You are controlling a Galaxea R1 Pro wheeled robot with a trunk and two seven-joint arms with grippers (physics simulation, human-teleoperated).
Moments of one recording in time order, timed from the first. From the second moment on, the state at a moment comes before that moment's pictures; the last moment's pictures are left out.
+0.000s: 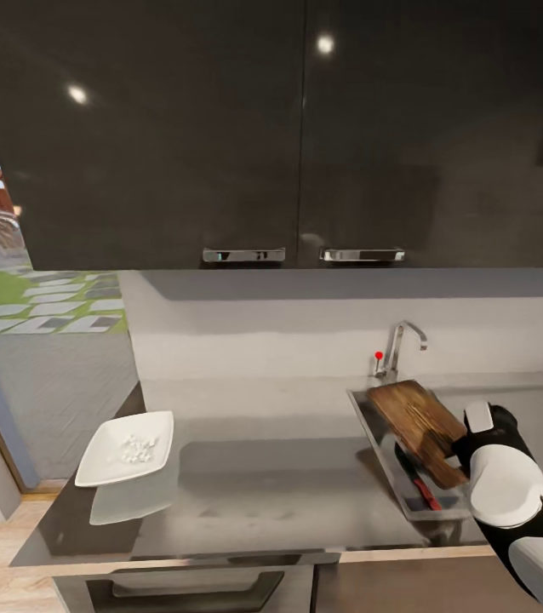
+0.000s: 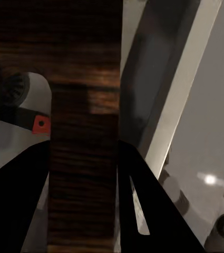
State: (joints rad) left arm -0.24 0.06 -0.14 0.08 0.13 -0.45 0.10; right arm -1.00 -0.10 -1.04 -0.57 -0.04 0.68 -0.77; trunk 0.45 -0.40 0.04
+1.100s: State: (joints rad) left arm -0.24 0.05 -0.14 0.08 0.13 -0.45 0.10; right arm -1.00 -0.06 -1.05 -0.59 -0.04 0.52 -0.83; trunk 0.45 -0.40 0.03
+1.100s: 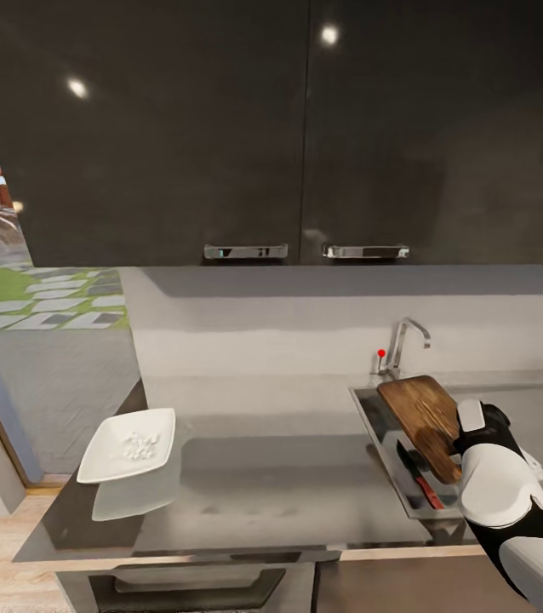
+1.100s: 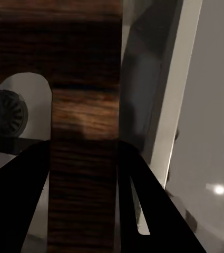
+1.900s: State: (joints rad) left arm -0.24 0.04 -0.14 0.08 0.13 -0.24 0.10; right arm -1.00 -0.04 -1.05 -0.59 -0.04 0.41 -0.90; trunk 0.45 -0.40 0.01
